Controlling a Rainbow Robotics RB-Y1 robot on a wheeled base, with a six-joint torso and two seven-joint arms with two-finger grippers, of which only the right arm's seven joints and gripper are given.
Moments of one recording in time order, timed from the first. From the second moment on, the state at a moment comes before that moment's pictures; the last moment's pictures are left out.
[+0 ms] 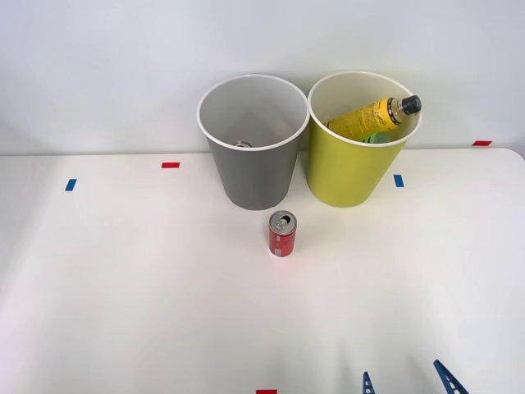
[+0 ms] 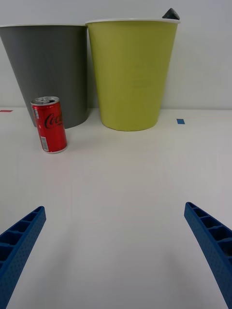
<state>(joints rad) 0.98 -0.28 0.37 -1.87 -0.02 -0.70 1.59</state>
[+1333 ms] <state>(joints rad) 0.96 -0.27 0.36 -1.83 -0.03 -0.69 1.59</state>
